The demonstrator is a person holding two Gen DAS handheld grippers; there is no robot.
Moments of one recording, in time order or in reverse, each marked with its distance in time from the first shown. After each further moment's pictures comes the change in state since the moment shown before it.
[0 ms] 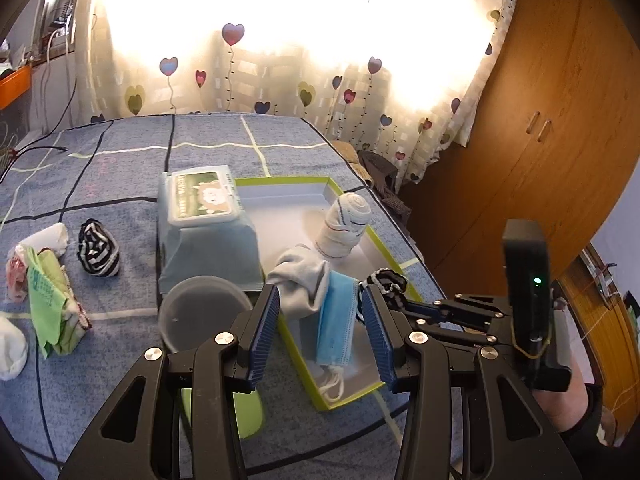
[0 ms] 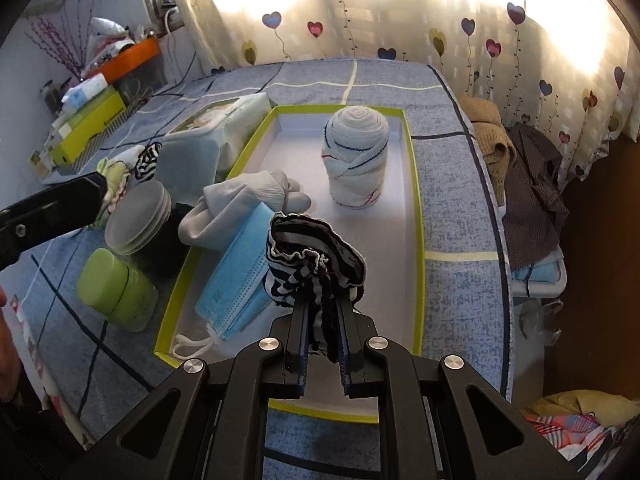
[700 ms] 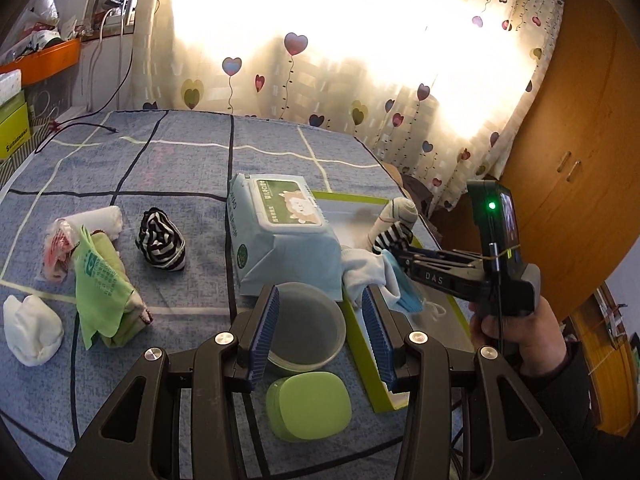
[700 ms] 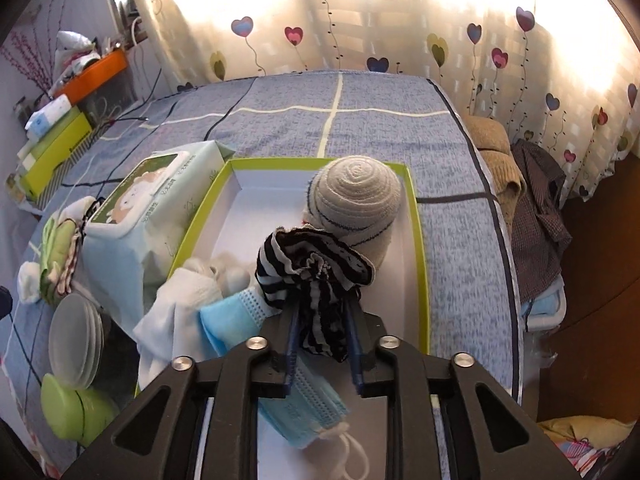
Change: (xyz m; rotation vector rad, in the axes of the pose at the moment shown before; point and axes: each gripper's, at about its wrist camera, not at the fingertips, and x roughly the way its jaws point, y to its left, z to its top) left arm -0.018 0.060 -0.002 -0.115 -0.049 0.075; right arm 0.064 -0.016 0.086 0.016 -0.012 -0.051
